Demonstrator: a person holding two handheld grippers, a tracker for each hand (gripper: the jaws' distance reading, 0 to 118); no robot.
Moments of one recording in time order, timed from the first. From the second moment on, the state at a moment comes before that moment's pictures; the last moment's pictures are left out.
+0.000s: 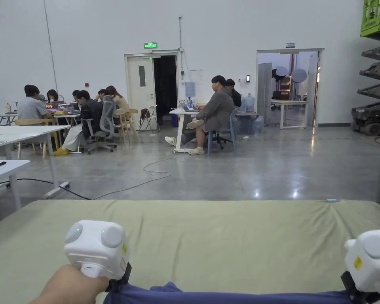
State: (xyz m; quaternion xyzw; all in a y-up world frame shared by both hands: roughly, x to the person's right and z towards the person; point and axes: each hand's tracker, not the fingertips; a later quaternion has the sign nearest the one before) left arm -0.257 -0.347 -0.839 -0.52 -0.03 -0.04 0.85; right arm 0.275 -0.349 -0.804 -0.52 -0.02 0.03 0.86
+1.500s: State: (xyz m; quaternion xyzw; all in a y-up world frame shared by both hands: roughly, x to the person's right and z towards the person) left arm -0.328 -0.495 -0.345 -0.62 -0.08 0.13 0.77; right arm 0.288 -0.487 -0.333 -0.60 0.08 0.00 0.80
